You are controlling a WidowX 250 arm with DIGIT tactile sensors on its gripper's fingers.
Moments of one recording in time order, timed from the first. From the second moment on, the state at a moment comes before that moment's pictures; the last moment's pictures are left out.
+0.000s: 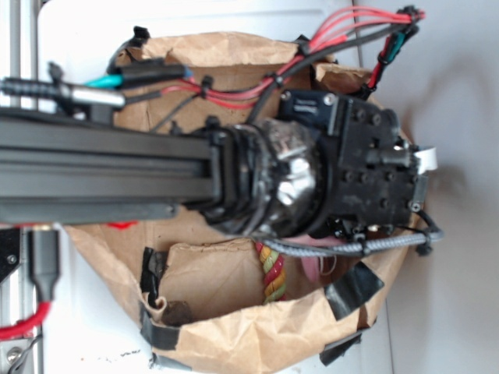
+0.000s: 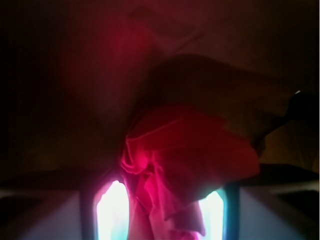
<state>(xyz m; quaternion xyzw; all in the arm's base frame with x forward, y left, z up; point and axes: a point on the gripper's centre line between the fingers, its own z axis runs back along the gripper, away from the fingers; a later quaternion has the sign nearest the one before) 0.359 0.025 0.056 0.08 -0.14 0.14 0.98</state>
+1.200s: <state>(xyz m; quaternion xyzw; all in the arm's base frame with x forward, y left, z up) 0.312 -0.015 0.143 -0.03 -0.13 -0.03 0.99</state>
